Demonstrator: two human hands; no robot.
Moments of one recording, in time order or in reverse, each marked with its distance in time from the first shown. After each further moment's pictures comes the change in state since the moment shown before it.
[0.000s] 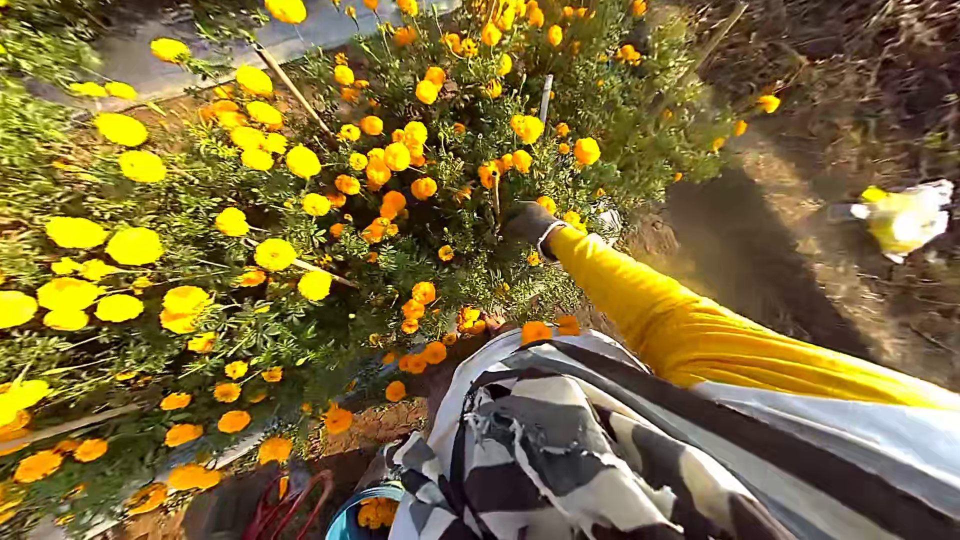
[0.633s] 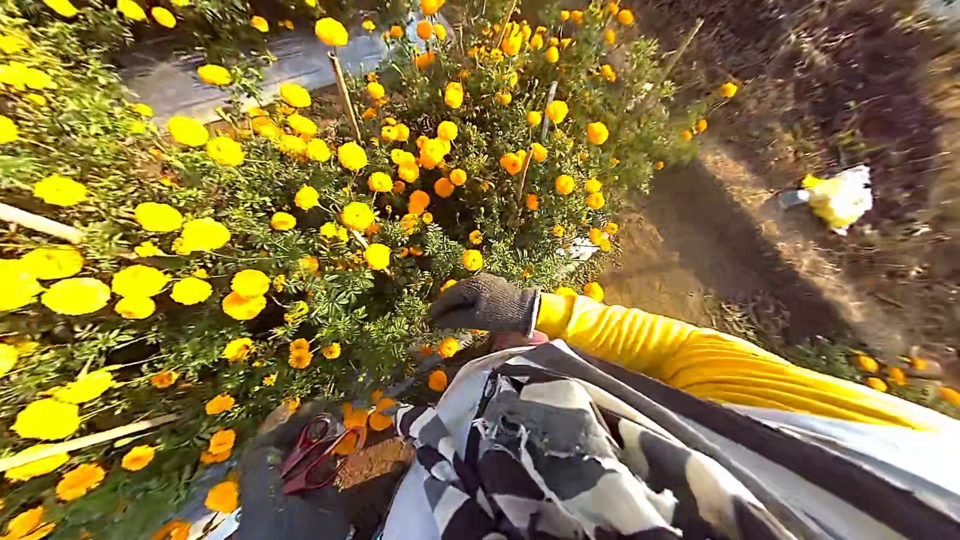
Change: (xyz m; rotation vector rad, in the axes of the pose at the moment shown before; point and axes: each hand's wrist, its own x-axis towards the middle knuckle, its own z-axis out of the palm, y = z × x) left_hand 0.119 0.001 -0.093 -0.073 -0.481 -0.021; right_hand -0.207 -0.153 0.163 -0.035 -0.228 -0.663
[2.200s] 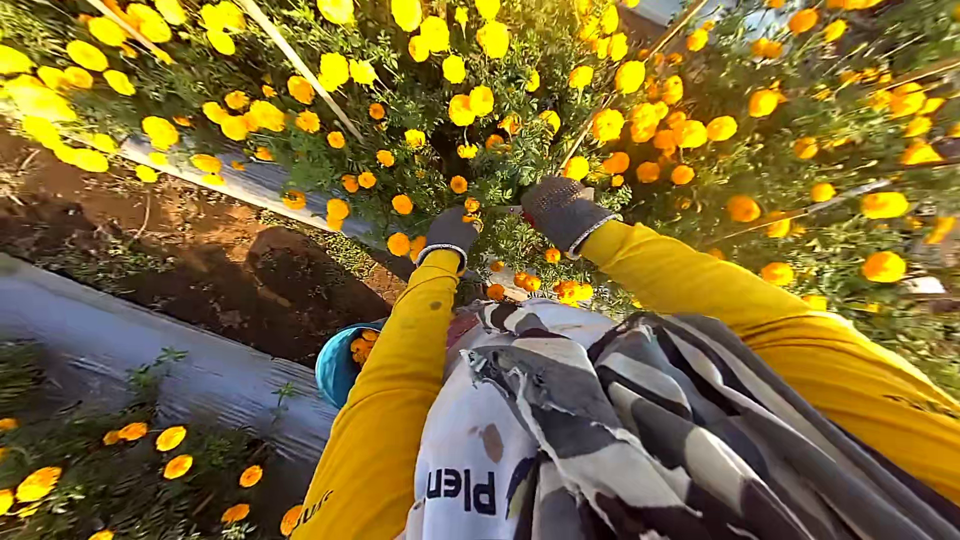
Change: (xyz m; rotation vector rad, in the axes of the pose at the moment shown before) left_hand 0.084 -0.111 -0.008 1.091 0.093 -0.413; right_hand 0.129 -0.054 0.088 -1.232 -0.483 -0.069
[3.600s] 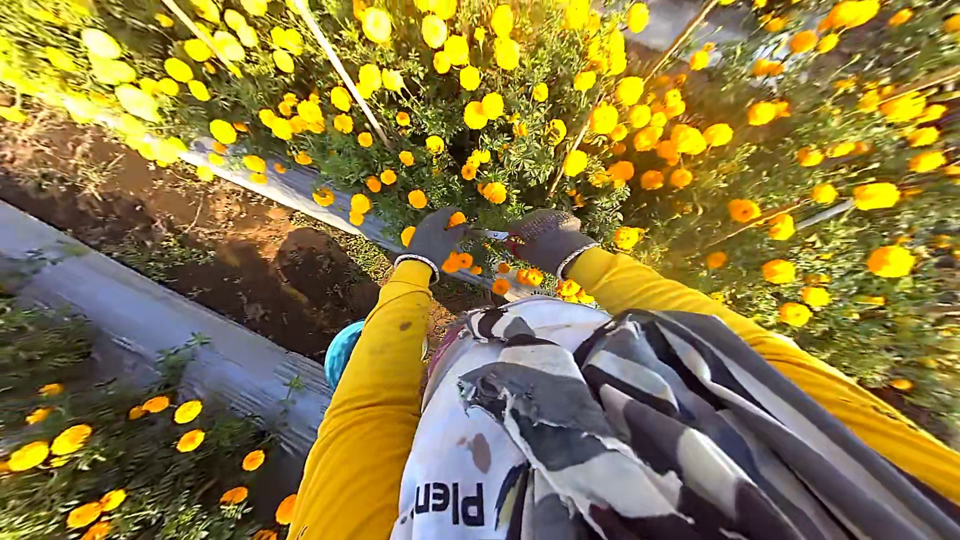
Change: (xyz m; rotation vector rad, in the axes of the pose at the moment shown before) left_hand -0.076 -0.034 -0.024 -0.182 0.062 0.137; right_hand -0.058 -0.019 0.047 0.230 0.151 -0.189
